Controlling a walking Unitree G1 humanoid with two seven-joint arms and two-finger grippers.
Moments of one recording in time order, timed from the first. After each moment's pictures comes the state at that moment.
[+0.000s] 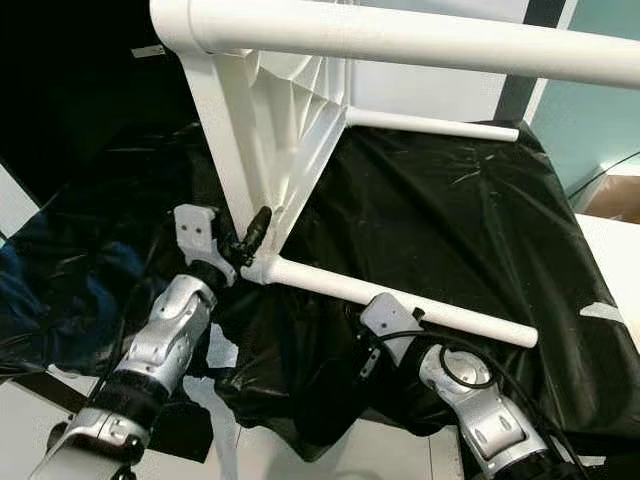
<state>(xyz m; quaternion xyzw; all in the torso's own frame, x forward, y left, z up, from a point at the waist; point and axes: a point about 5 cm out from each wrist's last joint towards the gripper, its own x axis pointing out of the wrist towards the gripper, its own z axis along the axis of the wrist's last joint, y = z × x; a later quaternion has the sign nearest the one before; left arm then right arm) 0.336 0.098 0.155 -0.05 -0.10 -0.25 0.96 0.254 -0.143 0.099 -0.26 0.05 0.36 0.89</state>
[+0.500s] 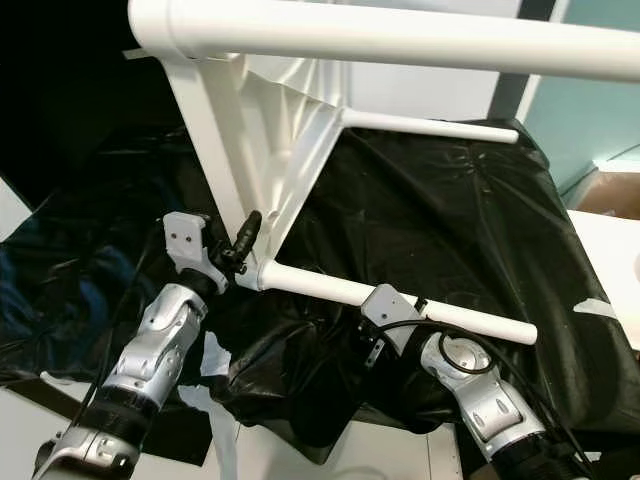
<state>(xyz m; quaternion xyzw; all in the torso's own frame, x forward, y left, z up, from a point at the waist) 0.308 0.128 0.149 -0.06 -0.12 -0.22 0.97 0.273 -0.145 0.096 -0.31 0.07 0.37 0.87</state>
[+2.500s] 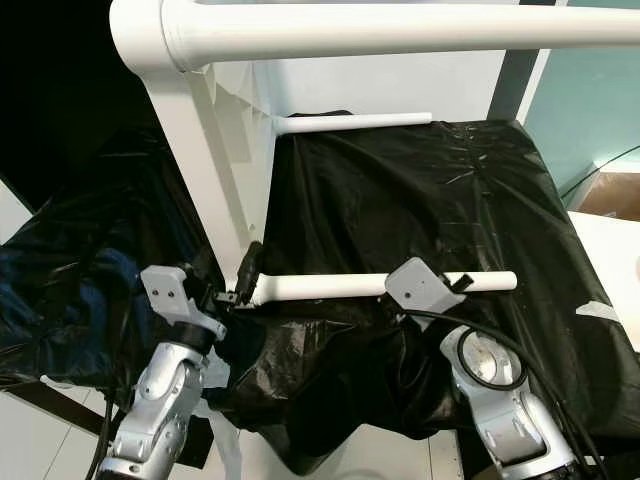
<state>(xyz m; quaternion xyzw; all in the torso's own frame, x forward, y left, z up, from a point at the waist) 0.260 0.112 0.133 -0.12 -0.14 -0.19 0.96 0.257 -0.165 0.165 -0.42 -0.08 0.12 0.90</state>
